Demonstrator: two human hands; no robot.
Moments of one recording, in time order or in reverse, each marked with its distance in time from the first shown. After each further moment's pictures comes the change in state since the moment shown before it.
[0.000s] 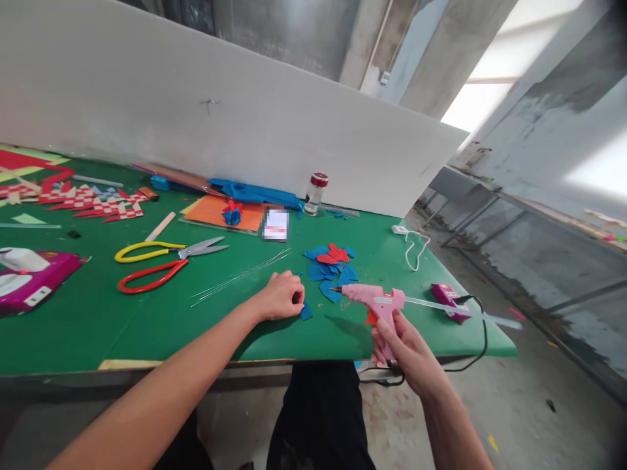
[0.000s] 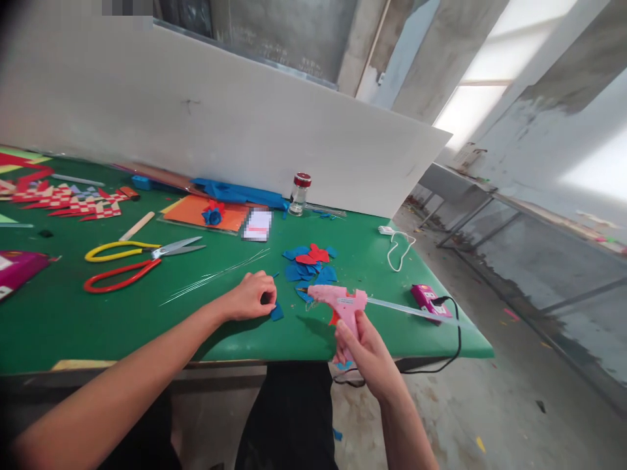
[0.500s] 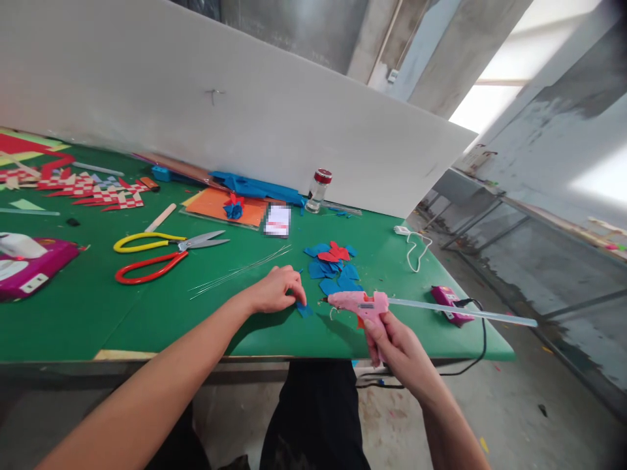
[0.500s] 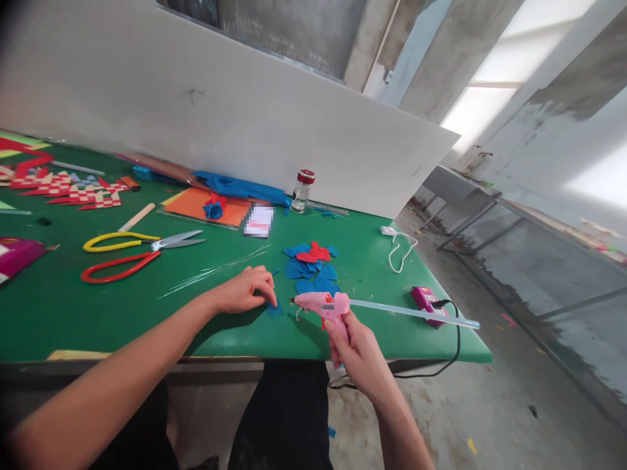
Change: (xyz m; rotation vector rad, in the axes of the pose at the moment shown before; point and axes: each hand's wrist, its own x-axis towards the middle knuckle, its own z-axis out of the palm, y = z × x) left_hand -0.004 -0.007 -0.012 -0.110 -0.042 0.104; right_hand 0.001 -0.010 0.004 -0.567 -0.038 -0.105
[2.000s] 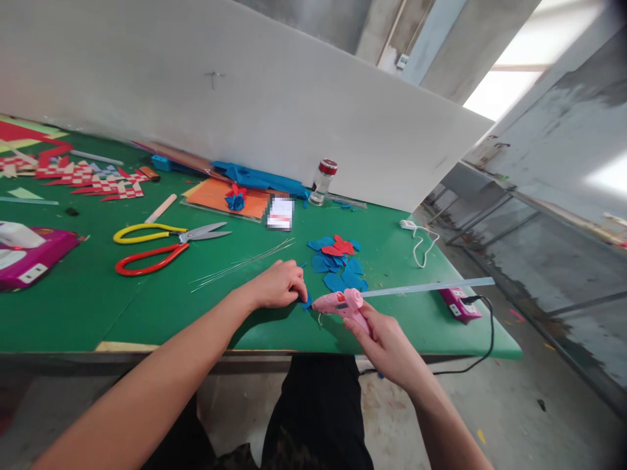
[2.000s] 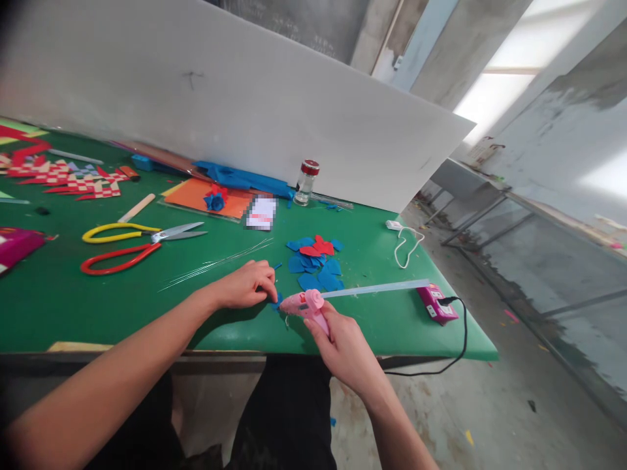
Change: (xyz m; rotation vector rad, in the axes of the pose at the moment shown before) left_hand 0.000 -0.003 0.002 0.092 -0.025 0.037; right_hand 0.014 -0.019 0.018 -0.380 -0.049 -0.231
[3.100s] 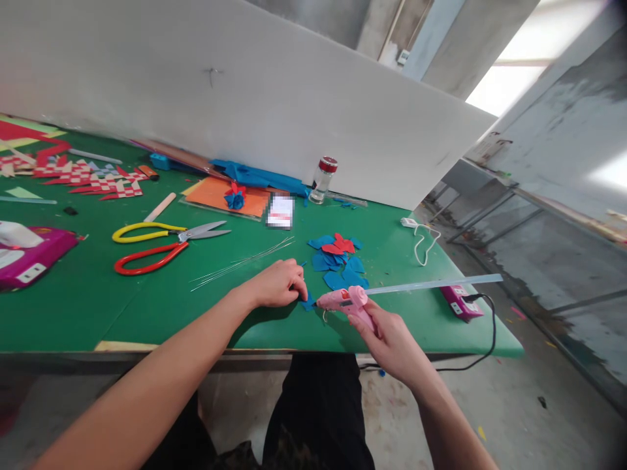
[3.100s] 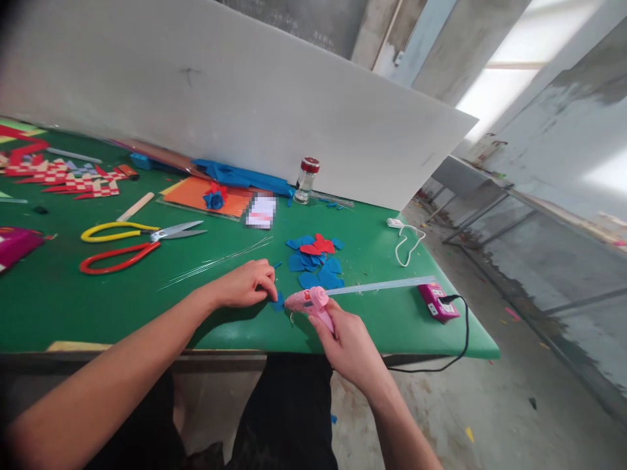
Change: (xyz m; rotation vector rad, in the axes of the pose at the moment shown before) left_hand 0.000 -0.004 0.004 -0.011 0.042 0.049; right_hand 0.000 0.006 -0.003 -0.001 -0.005 0.053
